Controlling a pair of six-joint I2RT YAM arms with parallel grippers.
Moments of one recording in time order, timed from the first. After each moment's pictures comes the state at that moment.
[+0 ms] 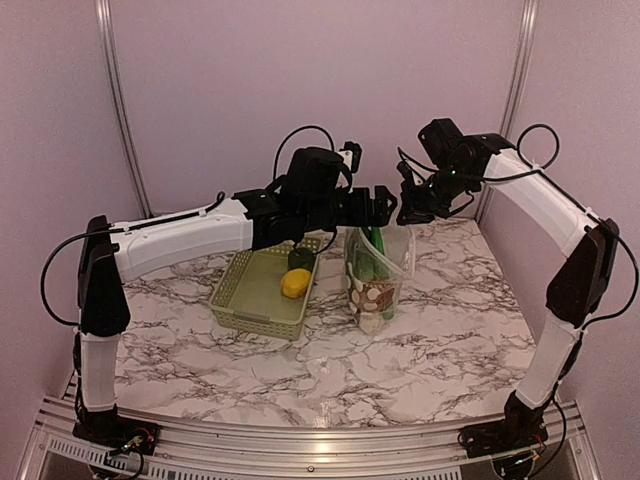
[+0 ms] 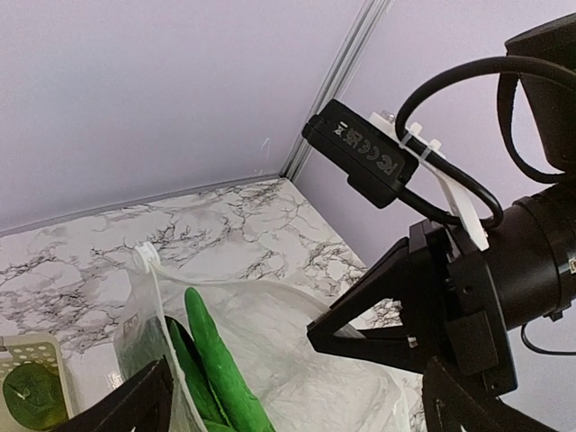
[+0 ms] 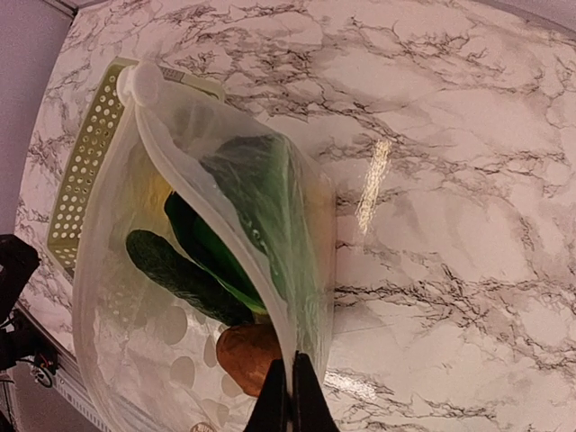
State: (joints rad) left arm -0.98 2.07 1.93 -0.14 -0.14 -0.46; right arm 0.45 1.80 1.92 -1.13 -0.21 0.29
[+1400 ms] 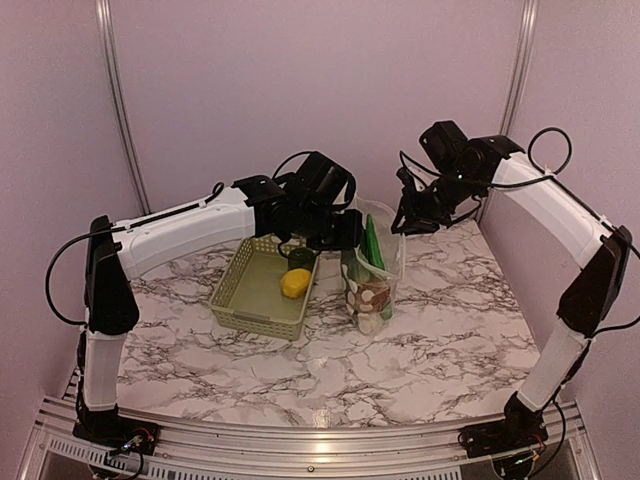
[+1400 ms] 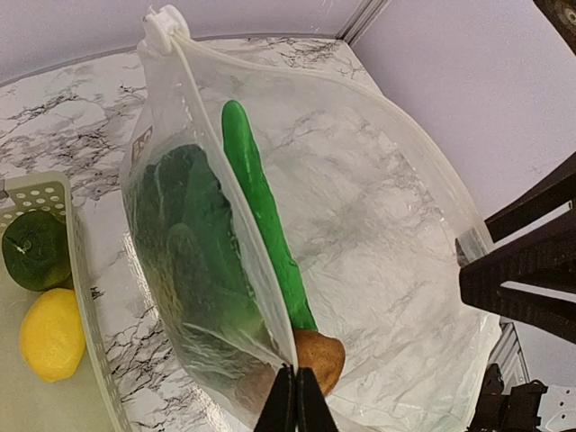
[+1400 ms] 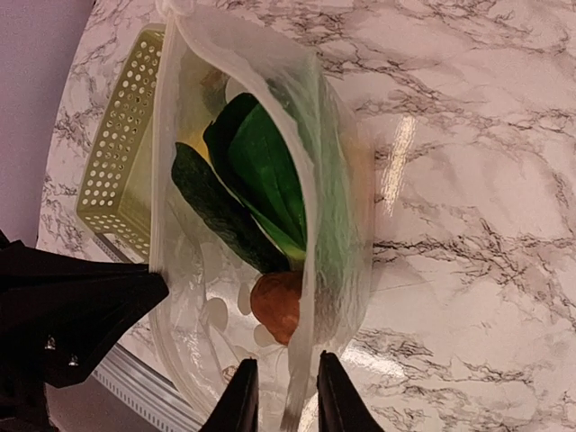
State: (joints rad) left arm -0.97 2.11 2.08 -0.65 -0.06 -0.61; right arm 0.50 1.71 1.85 -1.16 -0.25 0.35
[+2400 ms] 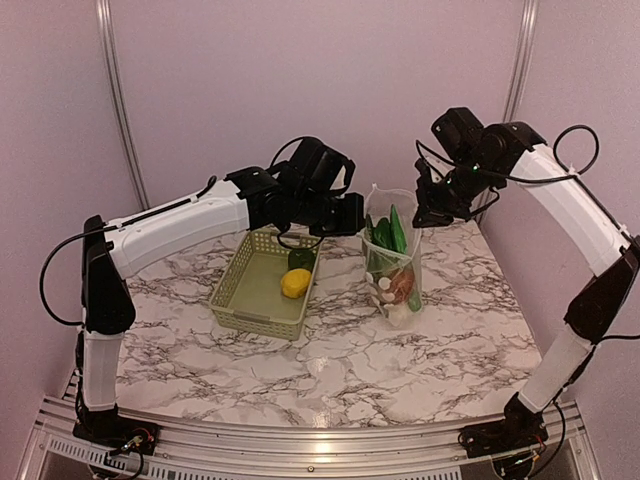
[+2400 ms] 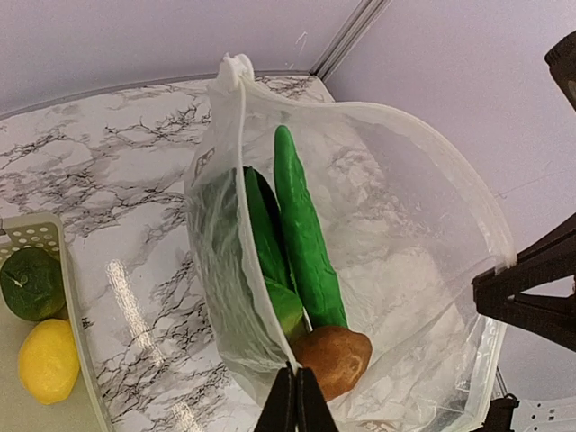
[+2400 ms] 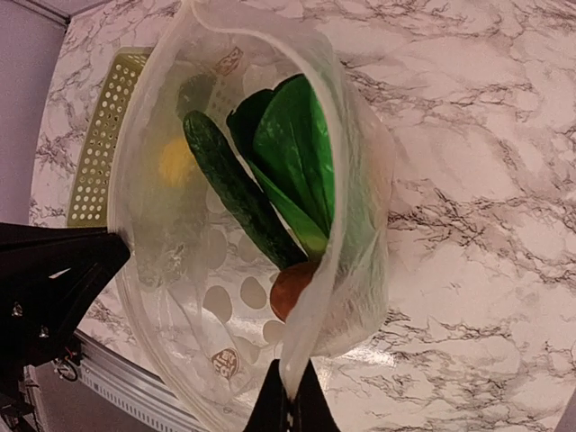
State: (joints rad) left arm -0.96 2.09 2.11 -0.60 -0.05 -0.61; right arm 0.52 1.66 1.94 -1.31 -0.13 0.45
